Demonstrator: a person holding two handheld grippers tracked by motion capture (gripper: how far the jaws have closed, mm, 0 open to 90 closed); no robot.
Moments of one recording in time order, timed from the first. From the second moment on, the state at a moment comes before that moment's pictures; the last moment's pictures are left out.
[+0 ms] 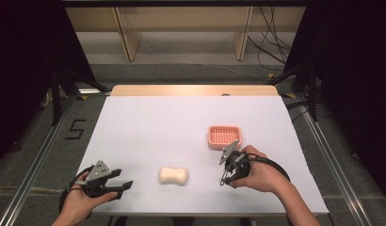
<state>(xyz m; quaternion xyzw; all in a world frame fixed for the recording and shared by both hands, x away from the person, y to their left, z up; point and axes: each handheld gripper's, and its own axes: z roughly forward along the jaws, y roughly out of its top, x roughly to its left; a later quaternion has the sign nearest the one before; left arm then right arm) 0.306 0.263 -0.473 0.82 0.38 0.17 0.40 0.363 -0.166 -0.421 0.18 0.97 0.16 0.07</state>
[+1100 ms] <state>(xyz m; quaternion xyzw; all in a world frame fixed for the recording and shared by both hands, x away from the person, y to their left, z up) 0.305 0.264 -0.473 0.82 0.38 0.17 0.40 0.372 -0.102 -0.419 0.15 0.98 0.12 0.06</state>
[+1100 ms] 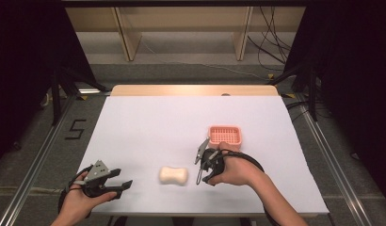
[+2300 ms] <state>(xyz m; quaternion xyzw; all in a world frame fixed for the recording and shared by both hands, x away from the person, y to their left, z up) 0.306 0.264 -0.473 0.82 0.38 0.17 0.40 0.385 -0.066 -0.424 0.10 0.99 0.11 0.04</state>
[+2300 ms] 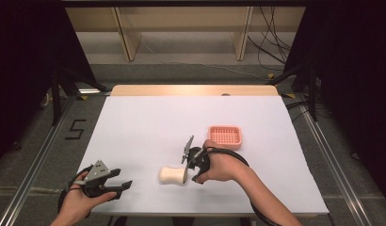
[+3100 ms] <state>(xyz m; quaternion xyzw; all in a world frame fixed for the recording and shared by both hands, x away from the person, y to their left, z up) 0.305 0.264 -0.473 0.82 0.38 0.17 0.40 0.390 -0.033 -0.424 0.08 0.99 0.10 0.04</state>
